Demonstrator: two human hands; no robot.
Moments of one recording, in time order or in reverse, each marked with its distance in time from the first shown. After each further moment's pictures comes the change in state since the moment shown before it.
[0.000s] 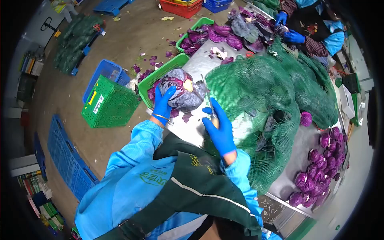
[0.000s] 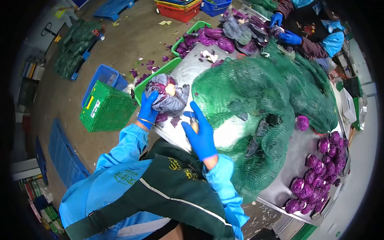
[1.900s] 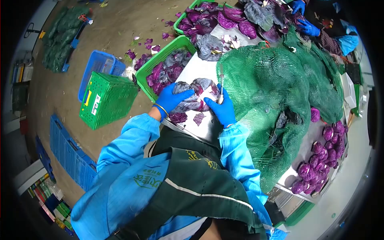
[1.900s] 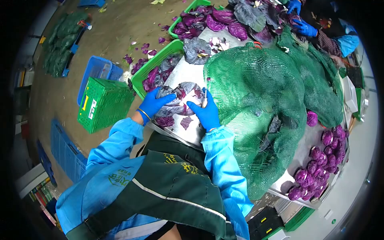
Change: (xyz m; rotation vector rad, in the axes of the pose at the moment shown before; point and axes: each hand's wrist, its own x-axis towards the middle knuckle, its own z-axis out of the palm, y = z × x) left_hand 0.067 0.021 -0.036 0.856 -0.245 -0.345; right_hand 0.099 0.109 0.042 0.014 0.127 0.285
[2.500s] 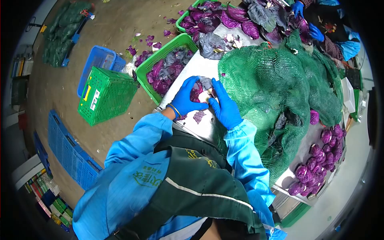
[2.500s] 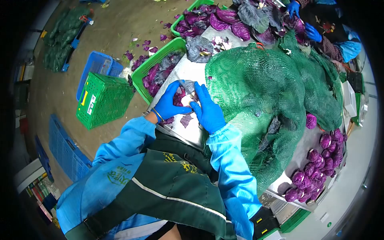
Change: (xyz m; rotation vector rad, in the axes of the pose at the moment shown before) left_hand 0.004 -0.016 0.036 0.391 -0.063 0.506; right_hand -0.006 -0.030 -0.019 -0.681 -0.223 -0.334
